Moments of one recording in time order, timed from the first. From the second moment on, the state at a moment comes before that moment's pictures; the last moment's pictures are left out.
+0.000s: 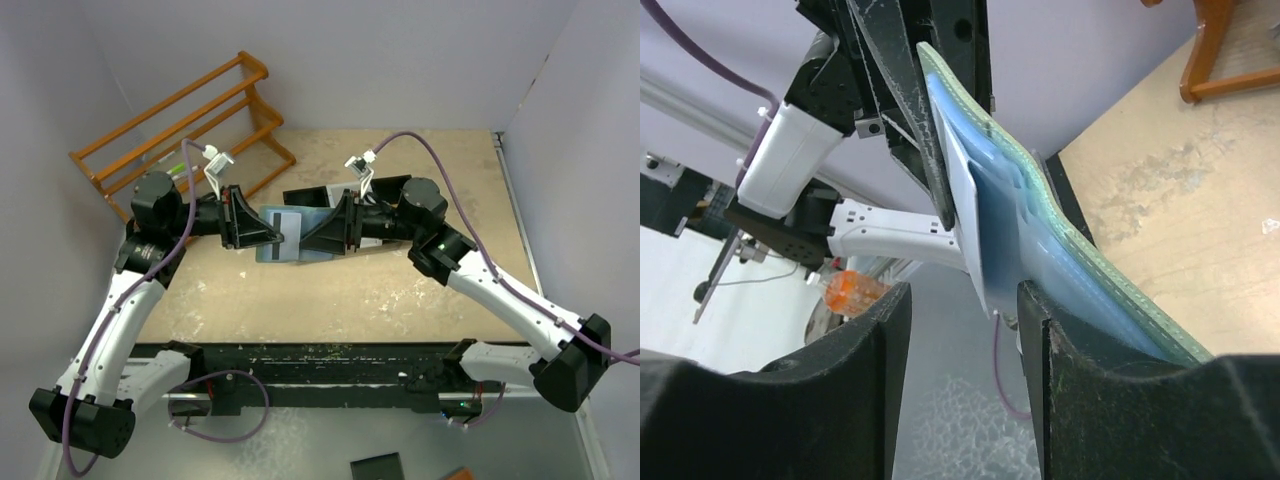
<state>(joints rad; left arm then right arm) -0.24 0.96 1.01 -0.13 1.16 -0.68 0.72 1.17 1.05 0.13 -0.73 0.83</state>
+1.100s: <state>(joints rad) -0.24 0.95 0.95 0.15 1.28 -0.93 0.77 1.25 1.02 0.43 -0.77 0.99</state>
